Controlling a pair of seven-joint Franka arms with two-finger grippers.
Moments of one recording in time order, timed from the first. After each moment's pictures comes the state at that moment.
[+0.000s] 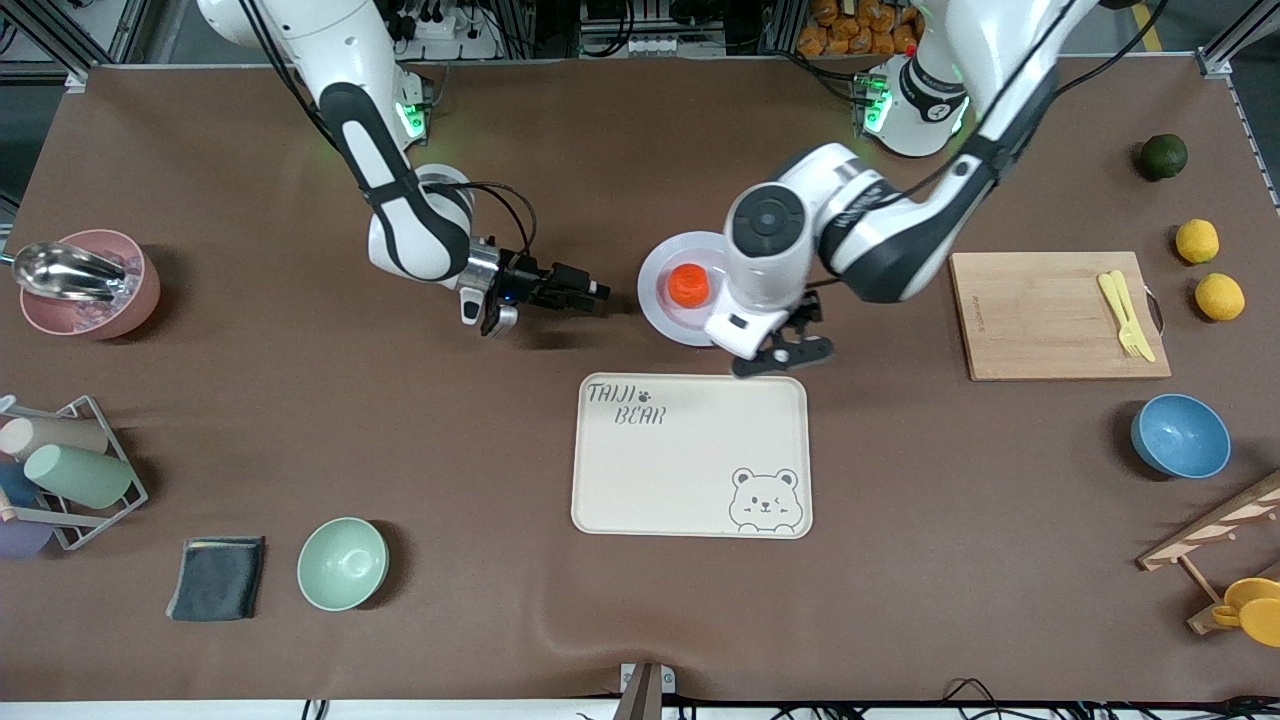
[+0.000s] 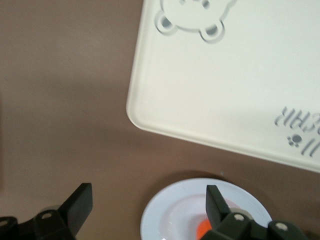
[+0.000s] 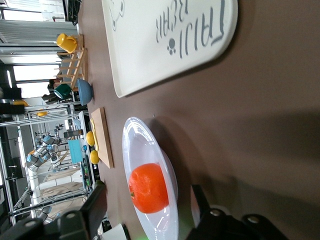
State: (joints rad) left arm 0.01 0.49 -0.72 -1.67 0.41 1.89 -1.00; right arm 0.62 0.40 0.00 -2.32 2.05 2.26 -1.06
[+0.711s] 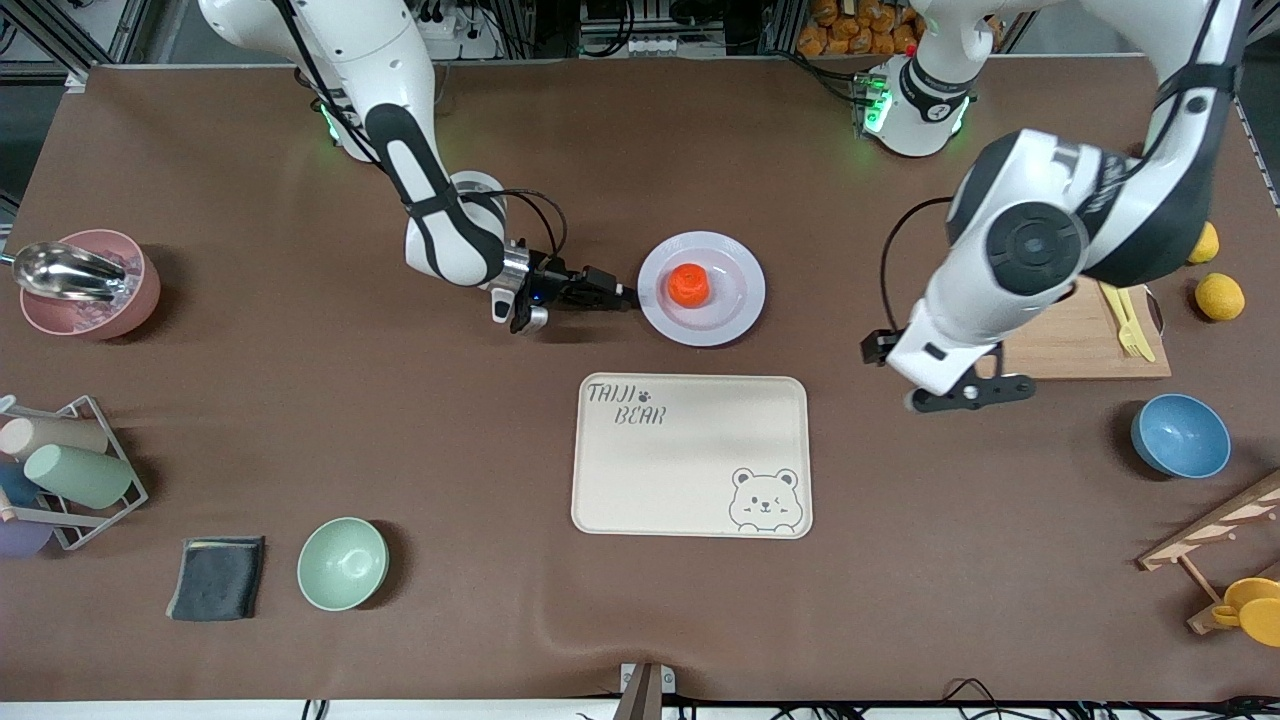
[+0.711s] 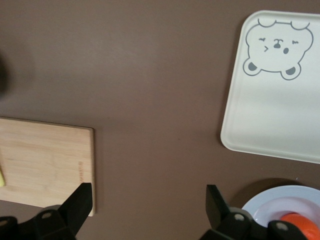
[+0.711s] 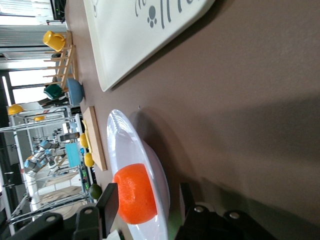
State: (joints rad) left arm 0.03 0.25 -0.37 -1.66 0.17 1.77 -0.46; right arm 0.72 0.50 0.00 -2.24 2.16 2.31 -1.07
